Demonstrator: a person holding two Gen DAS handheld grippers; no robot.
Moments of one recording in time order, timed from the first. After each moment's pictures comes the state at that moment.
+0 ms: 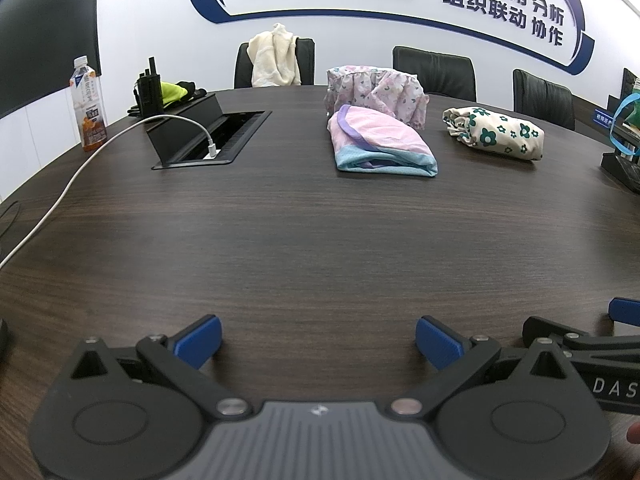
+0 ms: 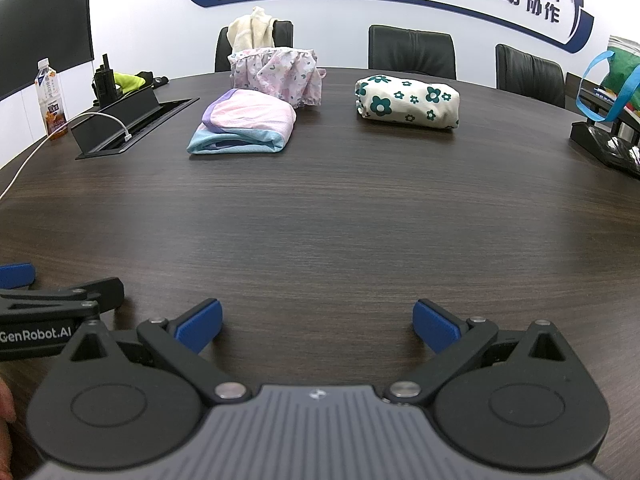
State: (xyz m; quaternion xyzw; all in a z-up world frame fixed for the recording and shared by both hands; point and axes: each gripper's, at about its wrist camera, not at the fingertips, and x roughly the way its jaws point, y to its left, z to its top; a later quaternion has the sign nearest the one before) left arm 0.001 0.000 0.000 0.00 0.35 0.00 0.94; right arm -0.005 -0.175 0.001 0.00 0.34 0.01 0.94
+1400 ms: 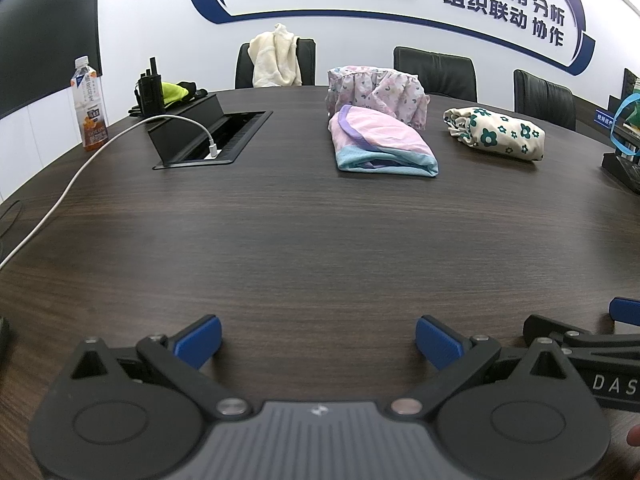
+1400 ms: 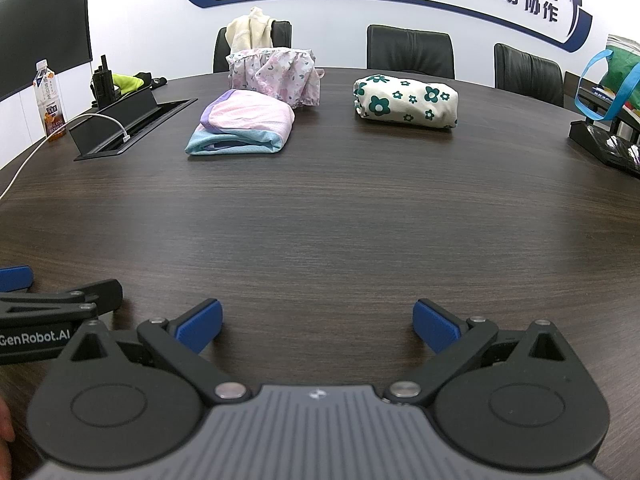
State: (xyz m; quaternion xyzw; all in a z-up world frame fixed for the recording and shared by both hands) left arm -0.001 0.000 0.000 0.01 0.34 0.00 0.94; right arm -0.005 -0.174 0.001 0.00 0.34 0.01 0.94
